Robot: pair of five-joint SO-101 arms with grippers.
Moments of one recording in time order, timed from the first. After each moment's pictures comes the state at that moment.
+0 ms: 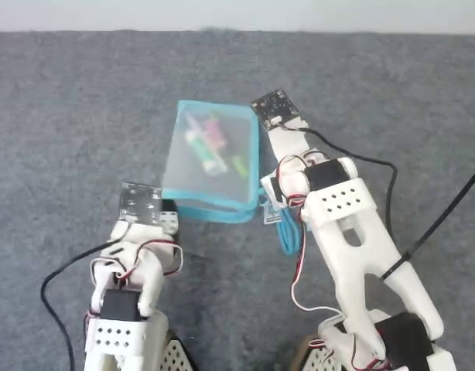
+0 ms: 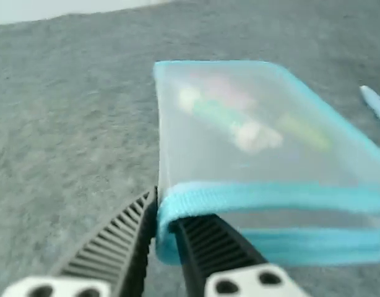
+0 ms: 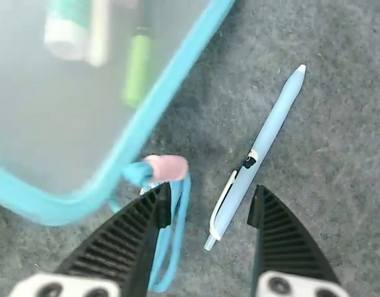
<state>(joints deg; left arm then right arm) -1.7 -93.1 96.0 42.1 0.0 -23.6 -18.7 30.3 60.5 8.7</state>
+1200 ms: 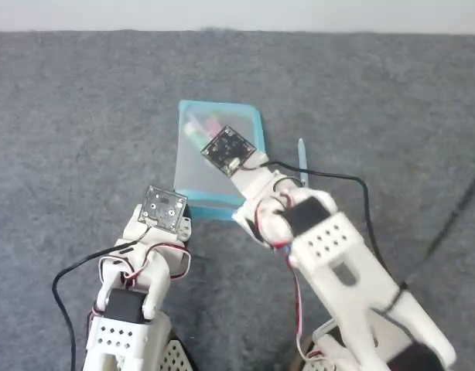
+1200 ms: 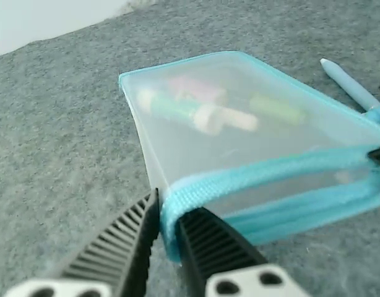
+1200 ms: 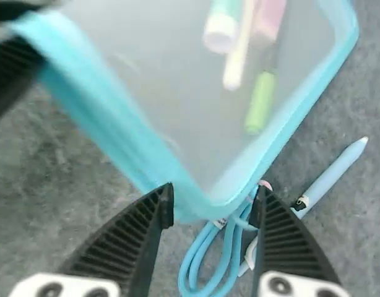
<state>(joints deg) 3.9 -93.1 96.0 42.4 -6.7 -36.7 -33.1 41.8 56.2 15.9</state>
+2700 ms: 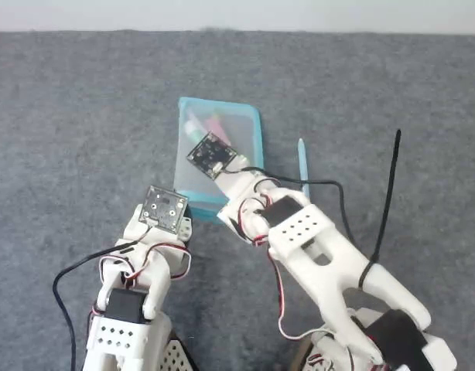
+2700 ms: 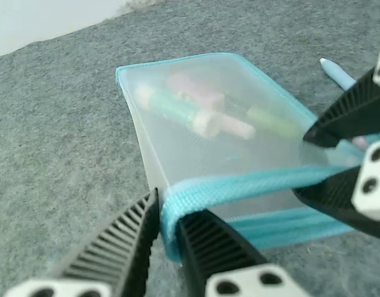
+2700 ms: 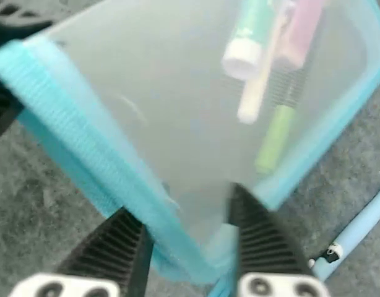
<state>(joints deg) 4.2 -93.1 96.0 42.4 -6.8 -38.5 -16.5 43.9 37.4 12.6</state>
